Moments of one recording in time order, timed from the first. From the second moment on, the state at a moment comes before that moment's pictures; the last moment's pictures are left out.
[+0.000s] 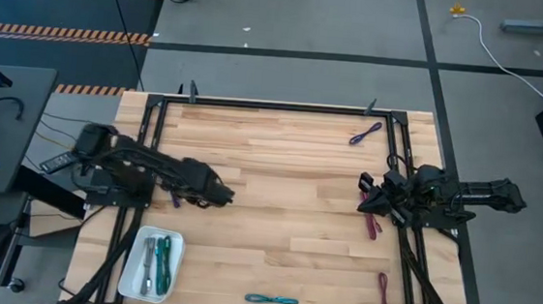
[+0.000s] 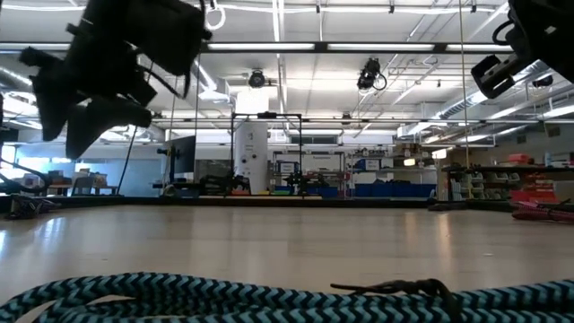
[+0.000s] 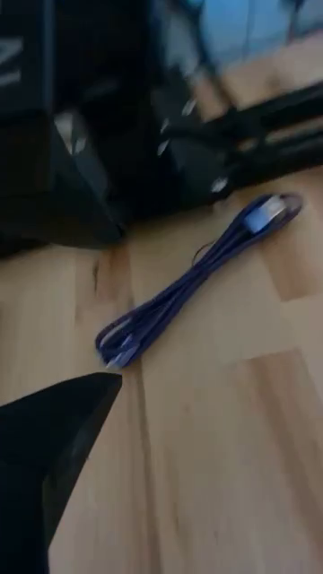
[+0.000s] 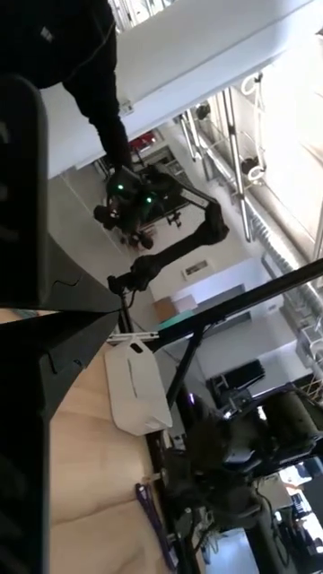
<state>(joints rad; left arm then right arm) -0.17 1.61 1.05 -1.44 -0.13 -1.46 0.01 0.11 0.01 0.33 -0.44 0.52</state>
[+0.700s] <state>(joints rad) -0.16 1.47 0.62 -0.94 -0.05 -1.74 0.01 0.11 0.01 0.30 -0.44 0.50</state>
